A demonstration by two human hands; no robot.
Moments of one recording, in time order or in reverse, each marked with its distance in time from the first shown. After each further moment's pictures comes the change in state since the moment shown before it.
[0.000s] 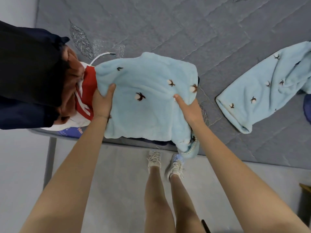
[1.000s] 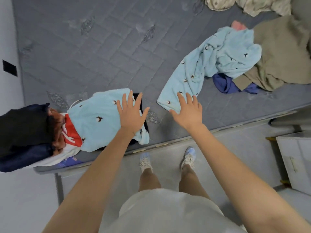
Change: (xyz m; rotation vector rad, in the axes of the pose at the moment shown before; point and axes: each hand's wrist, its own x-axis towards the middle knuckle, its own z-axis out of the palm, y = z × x) left_hand -0.225 0.213 0.112 1.022 -0.400 0.704; right_hand -0.188 -0.053 -0.231 -0.848 0.271 -0.039
